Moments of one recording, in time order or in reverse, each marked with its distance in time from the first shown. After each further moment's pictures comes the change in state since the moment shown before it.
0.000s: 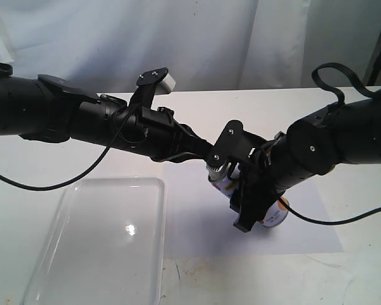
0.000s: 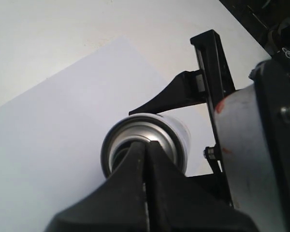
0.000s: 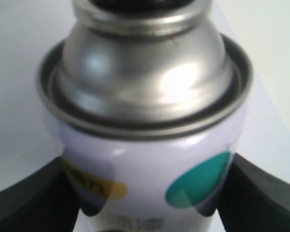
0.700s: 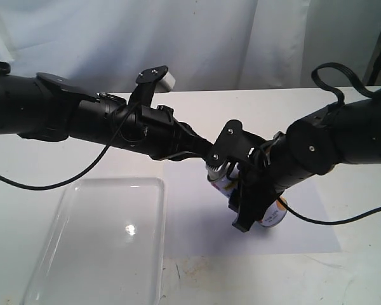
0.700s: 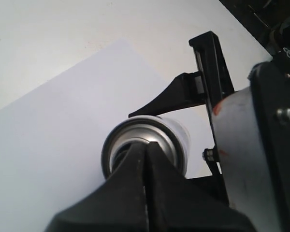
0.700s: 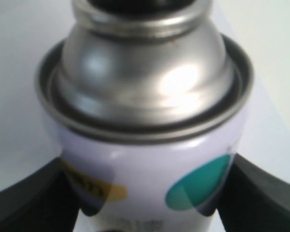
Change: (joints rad) left arm 0.000 -0.014 0.000 0.007 -0.009 0.006; right arm 0.000 0.000 0.000 0.000 -0.002 0.000
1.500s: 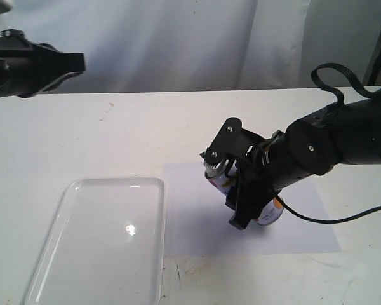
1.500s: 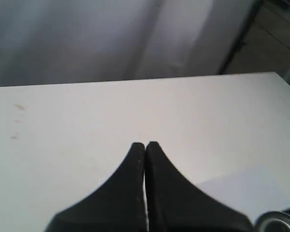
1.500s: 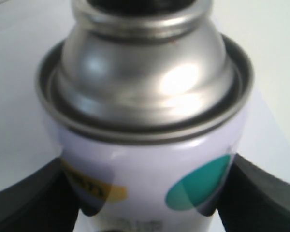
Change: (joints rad) left arm 0.250 -0.488 0.235 -0.001 -0.406 -0.076; right arm 0.000 0.000 0.000 0.014 -0.024 0.002
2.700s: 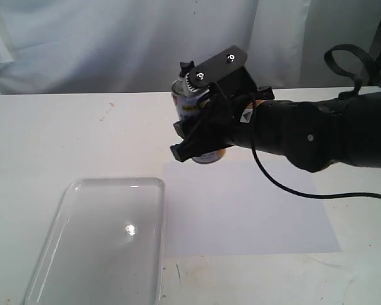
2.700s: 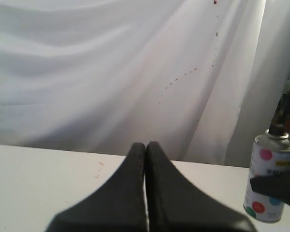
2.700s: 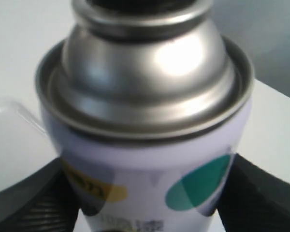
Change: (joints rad) left arm 0.000 -1.210 0.732 1.472 -0.203 -1.483; right arm 0.108 -0.108 0.000 0.281 -0.458 0.142
